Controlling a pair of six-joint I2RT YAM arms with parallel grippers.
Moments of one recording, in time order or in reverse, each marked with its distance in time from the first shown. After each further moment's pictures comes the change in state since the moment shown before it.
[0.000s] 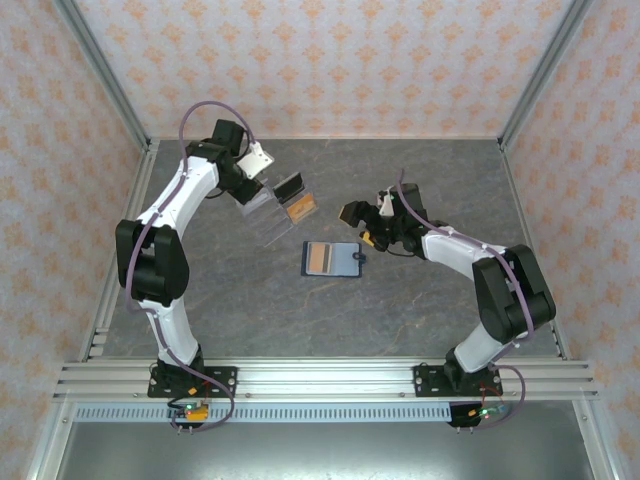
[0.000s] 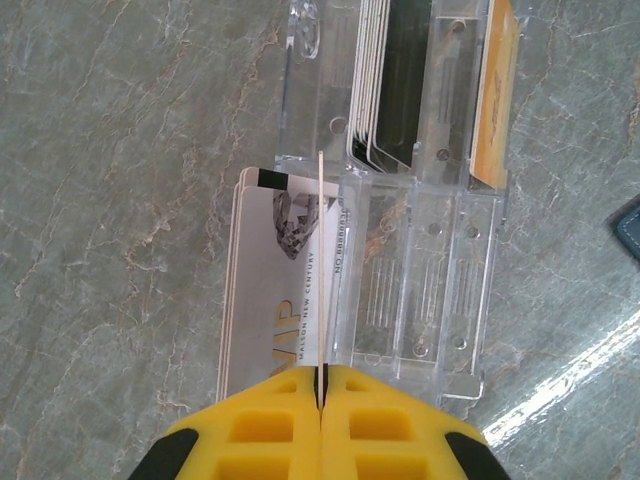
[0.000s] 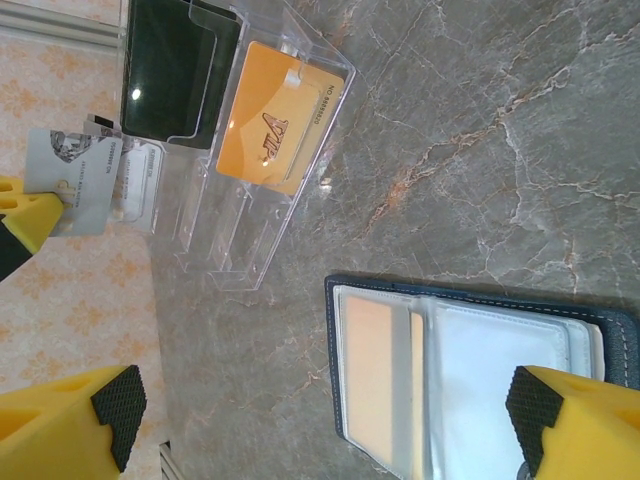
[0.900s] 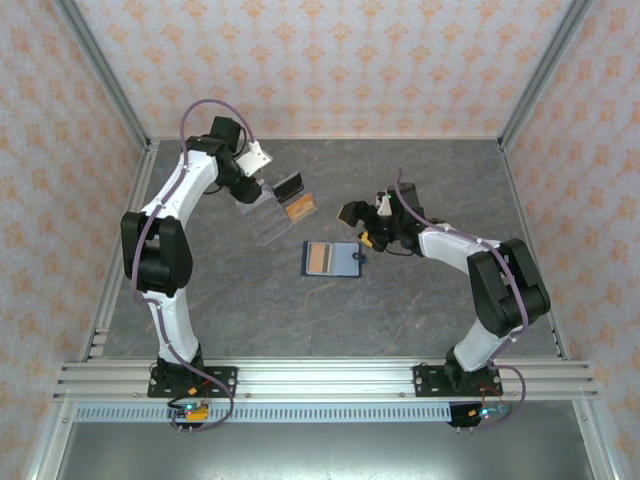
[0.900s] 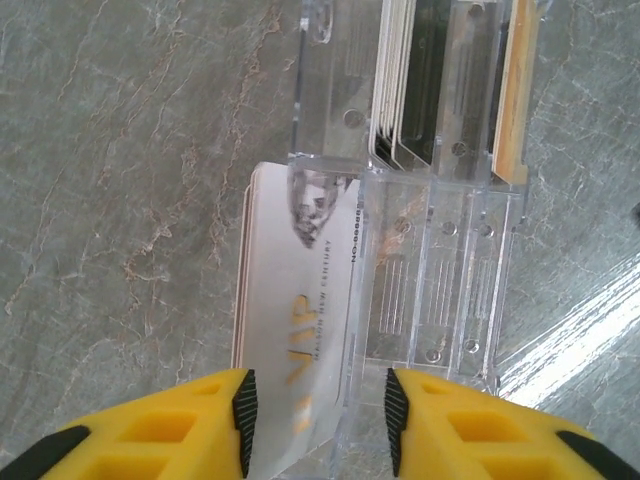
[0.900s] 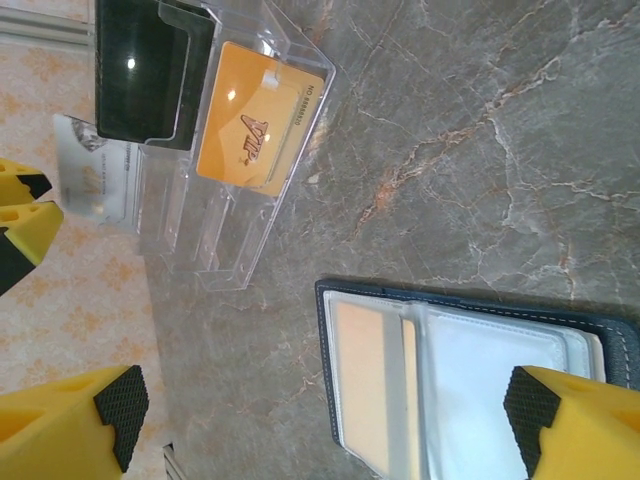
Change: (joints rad) left arm 0.031 0.082 0.085 -0.050 0.034 0.051; right arm 0.000 0.046 0.029 -0.010 -0.008 0.019
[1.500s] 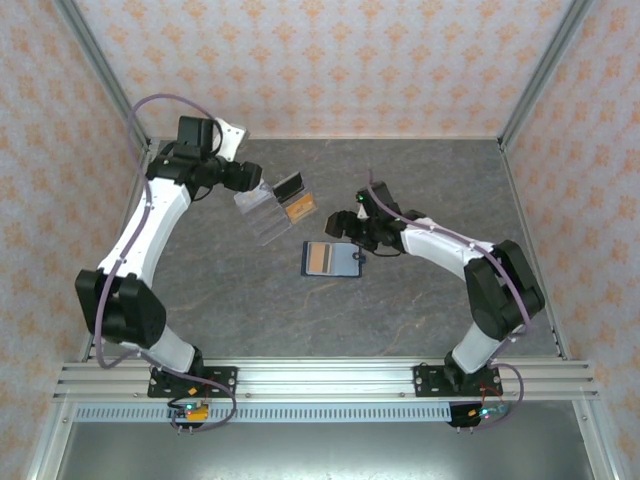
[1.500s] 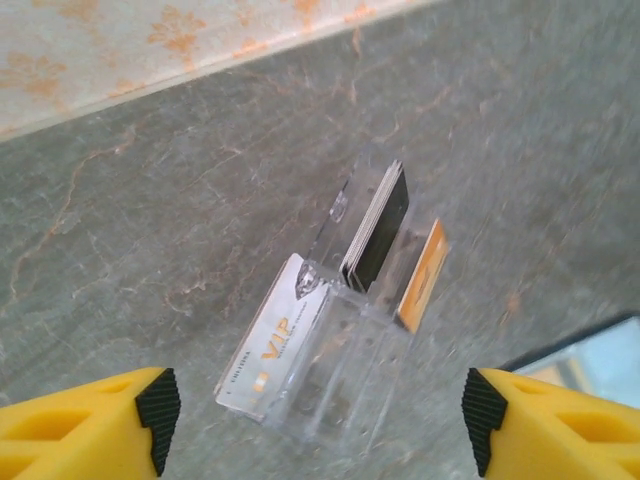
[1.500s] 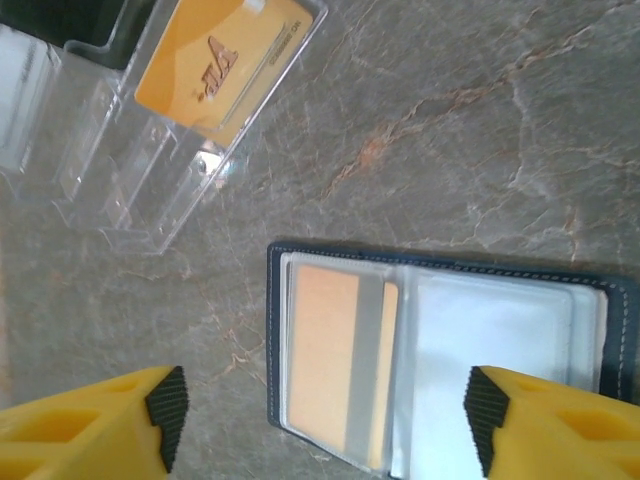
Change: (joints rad) left arm -0.003 -0.429 -0.291 0.296 0.052 -0.478; right arm 0.186 0.006 0.163 -0.314 0.289 -0.170
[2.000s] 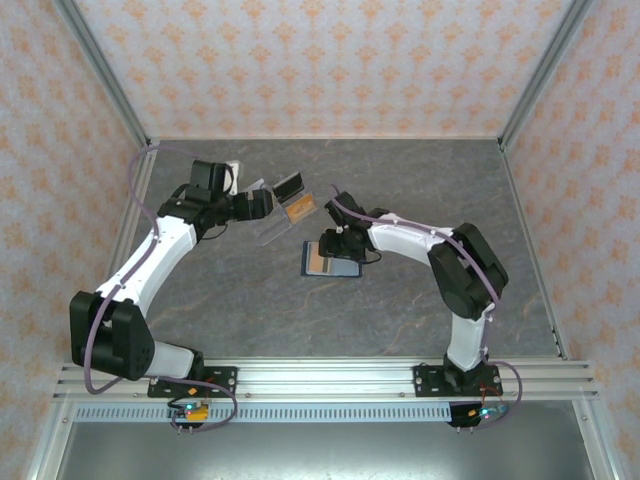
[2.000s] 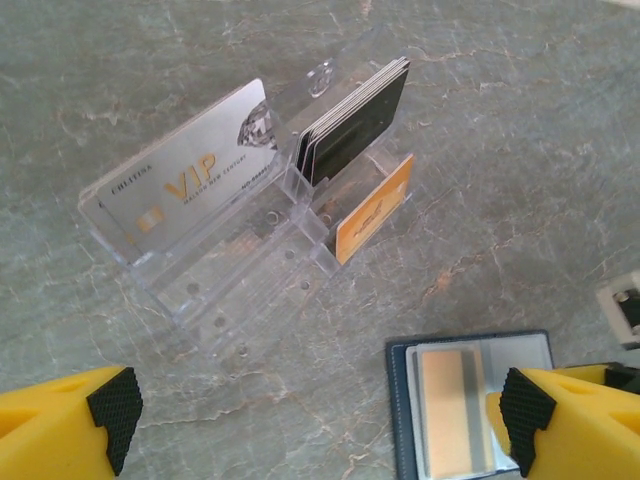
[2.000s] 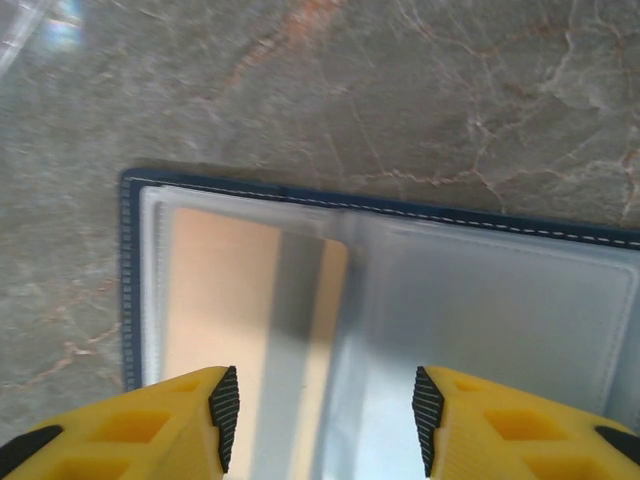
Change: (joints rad) left arm -0.071 -0.155 -0.381 0.191 -0.027 -0.458; right arm 0.113 0.218 0.158 -0.208 0.153 -0.089
